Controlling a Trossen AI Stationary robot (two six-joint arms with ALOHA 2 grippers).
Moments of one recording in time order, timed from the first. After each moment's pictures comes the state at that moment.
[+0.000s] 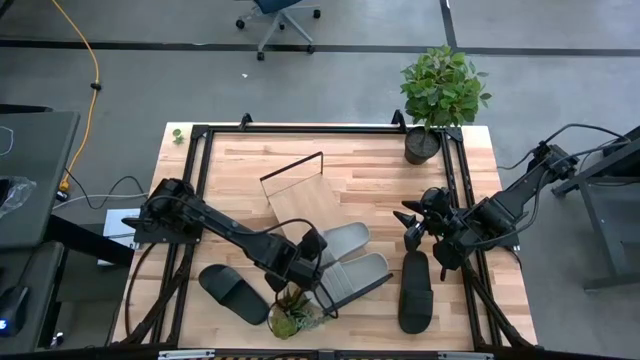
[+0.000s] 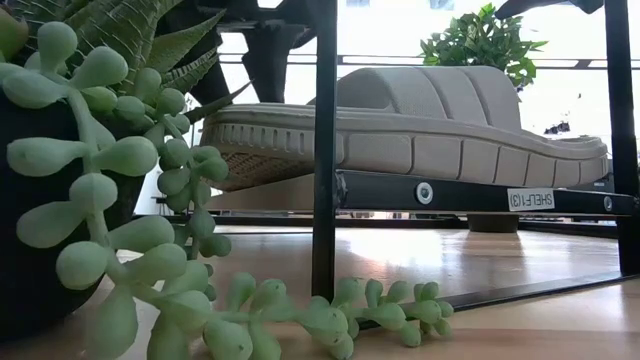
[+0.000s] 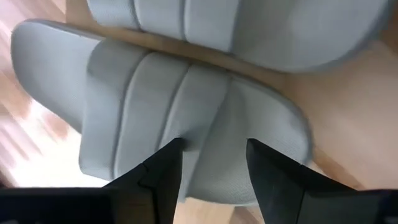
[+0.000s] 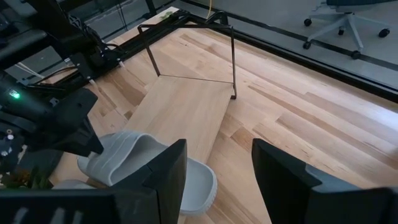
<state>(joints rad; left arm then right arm) -0.32 1.92 1.52 -0.93 -0.32 0.46 0.66 1.12 1.10 -1.01 0.96 1.20</state>
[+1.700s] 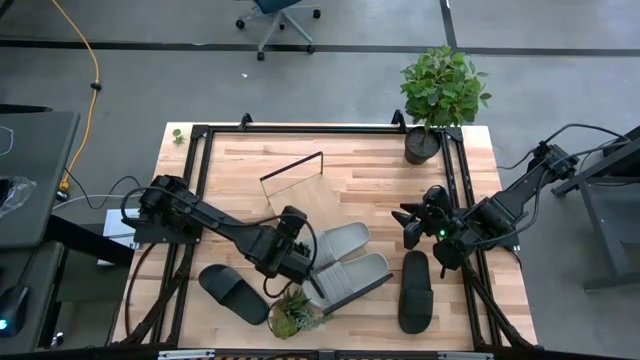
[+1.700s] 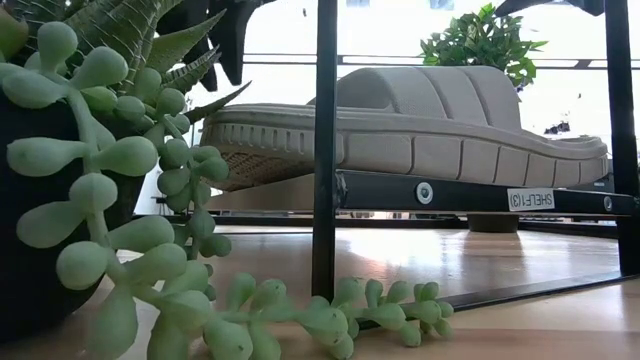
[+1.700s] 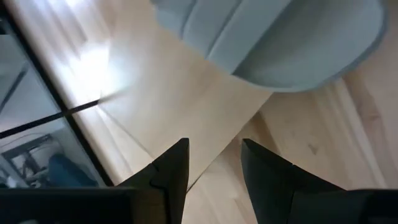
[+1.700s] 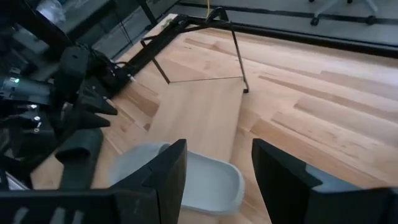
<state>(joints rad) -0.32 1.86 1.64 -1.34 -0.52 0.10 0.66 1.12 1.10 -0.97 0.95 1.37</state>
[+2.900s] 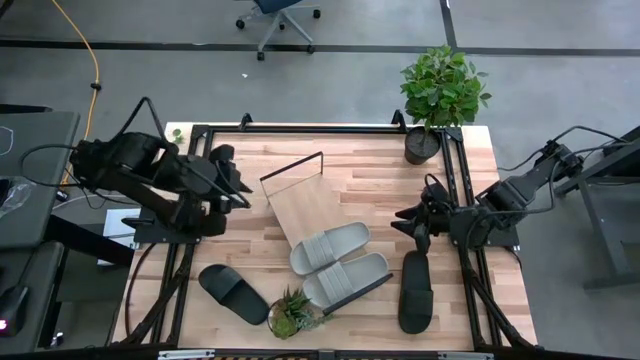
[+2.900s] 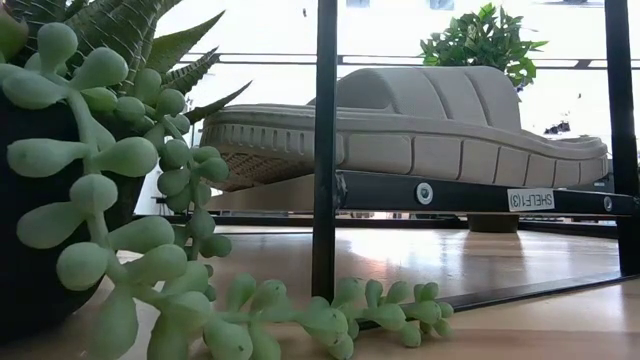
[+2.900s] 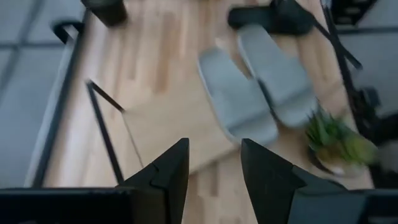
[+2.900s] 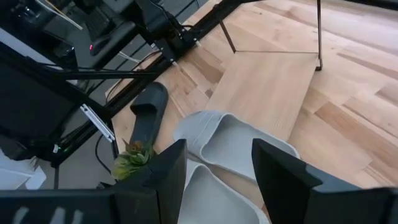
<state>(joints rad) -0.18 1.25 1.76 -1.37 -0.26 -0.18 0.58 1.00 1.10 -0.74 0.63 1.04</state>
